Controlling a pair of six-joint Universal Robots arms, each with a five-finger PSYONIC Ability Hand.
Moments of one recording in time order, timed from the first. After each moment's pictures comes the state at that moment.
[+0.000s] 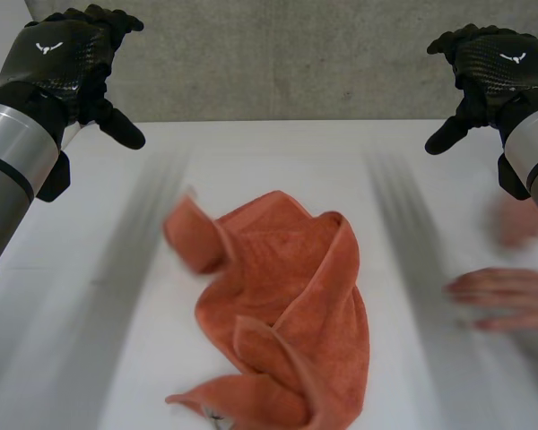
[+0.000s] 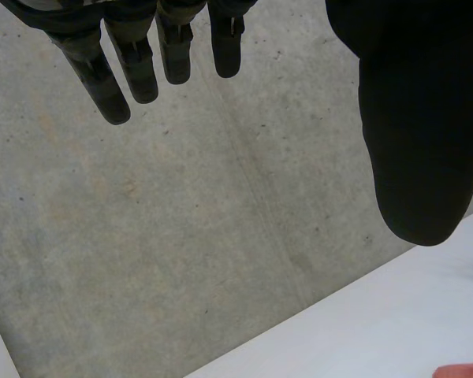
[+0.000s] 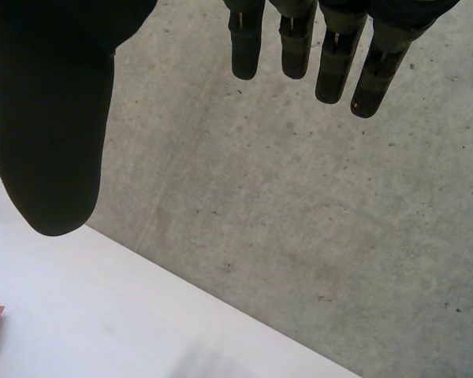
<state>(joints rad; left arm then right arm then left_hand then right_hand) 4.34 -1.60 -1.44 3.19 -1.55 3.22 1.88 -1.43 1.38 -0.02 1.52 3.04 0.20 0.20 0.21 0.20 0.04 0.21 0.22 0.21 0.23 0.06</state>
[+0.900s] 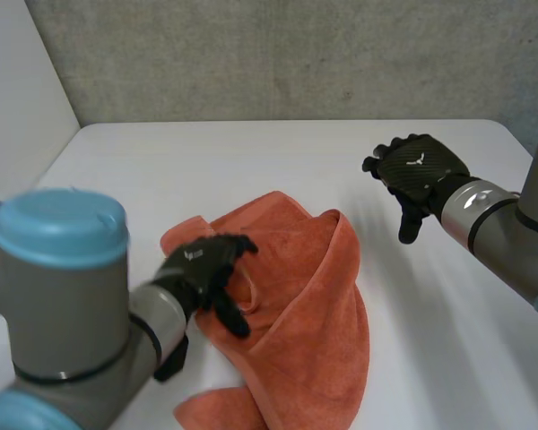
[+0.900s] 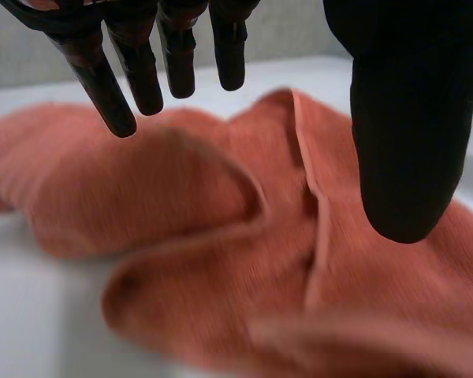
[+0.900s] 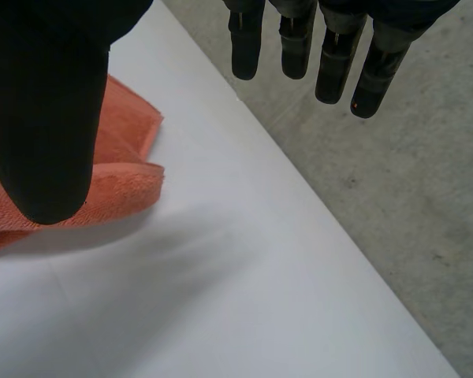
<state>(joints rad) 4.01 -1.88 -1.61 3.01 -1.66 2.92 1.92 -1.22 1.39 0.12 1.36 2.56 0.29 0.30 0.29 0.30 0.12 0.21 0.22 0.21 0.23 0.06</state>
